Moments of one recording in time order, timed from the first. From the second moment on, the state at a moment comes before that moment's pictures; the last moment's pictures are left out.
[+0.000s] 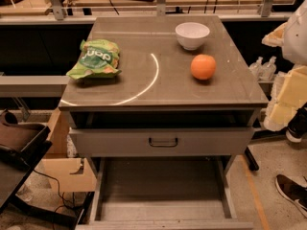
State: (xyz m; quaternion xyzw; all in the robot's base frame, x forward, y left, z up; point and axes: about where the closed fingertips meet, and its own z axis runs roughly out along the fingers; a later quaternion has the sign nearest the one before) arm 0.438 -0.214 0.985 -0.60 0.78 -0.04 0.17
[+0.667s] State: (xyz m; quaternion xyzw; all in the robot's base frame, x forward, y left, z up) arm 0.440 -0.216 0.990 -0.59 0.78 -0.05 0.19
